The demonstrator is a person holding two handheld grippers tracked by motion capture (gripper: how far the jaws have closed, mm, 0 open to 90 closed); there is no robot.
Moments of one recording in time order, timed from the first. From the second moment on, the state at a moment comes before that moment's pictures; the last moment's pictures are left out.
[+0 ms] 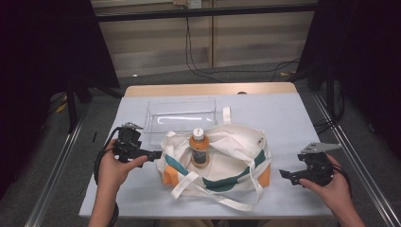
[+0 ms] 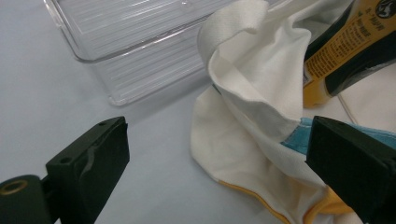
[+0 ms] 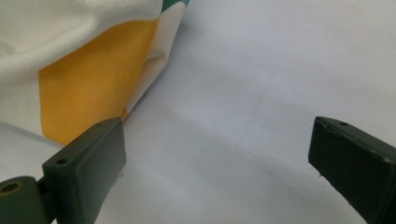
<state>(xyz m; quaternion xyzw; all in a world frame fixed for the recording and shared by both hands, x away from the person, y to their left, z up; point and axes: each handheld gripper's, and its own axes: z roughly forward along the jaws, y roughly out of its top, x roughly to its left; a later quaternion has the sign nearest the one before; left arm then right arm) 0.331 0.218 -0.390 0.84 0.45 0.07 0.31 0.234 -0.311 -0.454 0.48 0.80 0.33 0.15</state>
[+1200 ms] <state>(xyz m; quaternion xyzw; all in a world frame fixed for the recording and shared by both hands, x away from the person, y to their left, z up) 0.336 0.146 -0.368 0.88 0.39 0.03 0.29 0.217 -0.318 -0.455 0.49 0.79 0.33 0.15</state>
